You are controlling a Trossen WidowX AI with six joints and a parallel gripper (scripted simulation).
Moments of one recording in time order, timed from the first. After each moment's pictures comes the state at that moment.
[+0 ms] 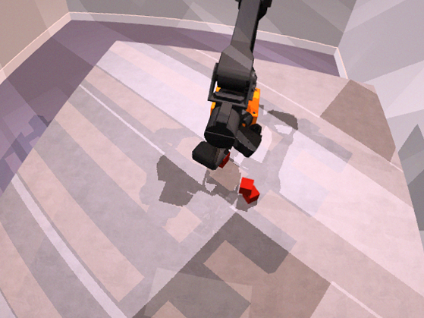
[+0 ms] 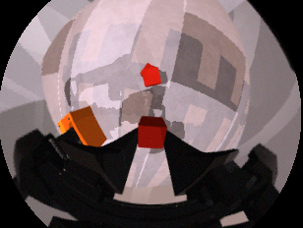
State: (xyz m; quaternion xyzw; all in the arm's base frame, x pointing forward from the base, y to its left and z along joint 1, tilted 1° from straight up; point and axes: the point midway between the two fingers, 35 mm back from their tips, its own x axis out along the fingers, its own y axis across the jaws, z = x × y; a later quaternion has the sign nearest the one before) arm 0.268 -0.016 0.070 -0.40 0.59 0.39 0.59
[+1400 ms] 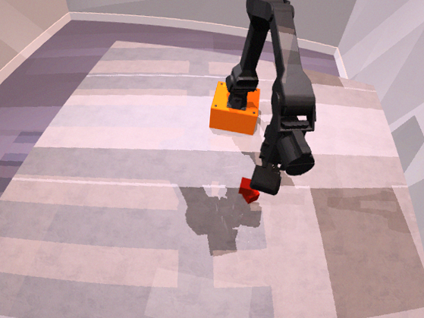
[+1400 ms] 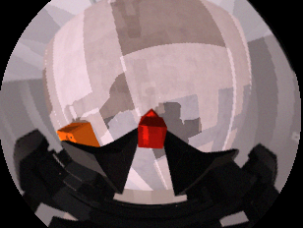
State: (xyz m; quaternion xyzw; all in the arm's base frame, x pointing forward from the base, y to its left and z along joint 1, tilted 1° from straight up) arm 0.296 0.101 0.061 -0.46 0.53 0.46 0.54
